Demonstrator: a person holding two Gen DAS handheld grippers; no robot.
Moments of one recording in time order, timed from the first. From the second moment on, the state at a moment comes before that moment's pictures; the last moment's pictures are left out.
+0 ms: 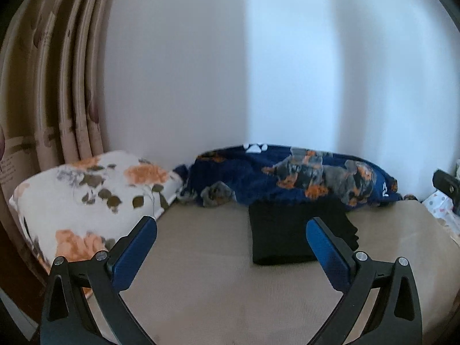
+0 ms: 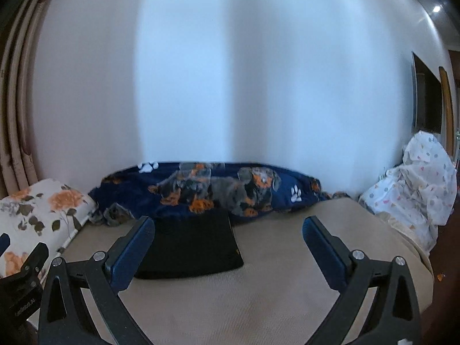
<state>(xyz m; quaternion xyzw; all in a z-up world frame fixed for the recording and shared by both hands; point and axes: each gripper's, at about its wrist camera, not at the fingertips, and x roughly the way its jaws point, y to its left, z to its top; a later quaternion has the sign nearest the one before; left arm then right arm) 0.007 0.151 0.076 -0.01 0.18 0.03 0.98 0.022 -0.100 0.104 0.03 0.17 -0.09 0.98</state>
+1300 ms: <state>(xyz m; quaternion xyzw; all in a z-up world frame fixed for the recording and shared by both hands) -0.005 0.125 0.093 -0.02 0.16 -0.04 0.99 0.034 -0.122 0.080 0.04 0.21 -0.09 0.97</state>
